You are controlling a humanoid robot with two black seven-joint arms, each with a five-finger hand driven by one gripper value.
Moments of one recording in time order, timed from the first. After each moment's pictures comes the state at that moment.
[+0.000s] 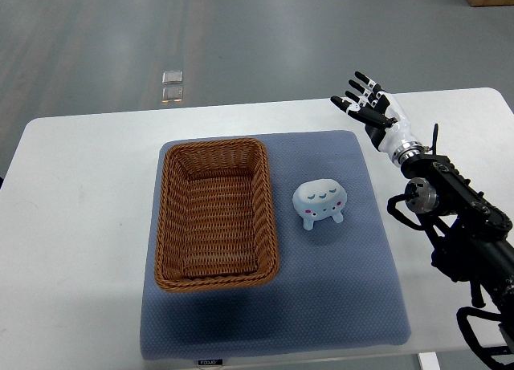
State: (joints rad) left arm -0.10 0.00 -0.12 -0.08 0.07 -0.06 -0.05; right arm 0.59 -0.01 1.27 0.73 -0.81 0.07 0.20
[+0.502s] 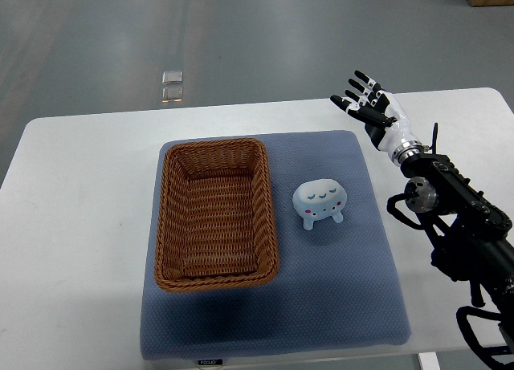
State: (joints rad) left arm -0.10 0.00 -0.12 -0.08 0.07 -0.06 -0.05; right arm 0.59 -0.01 1.27 0.73 -0.81 0.07 0.20
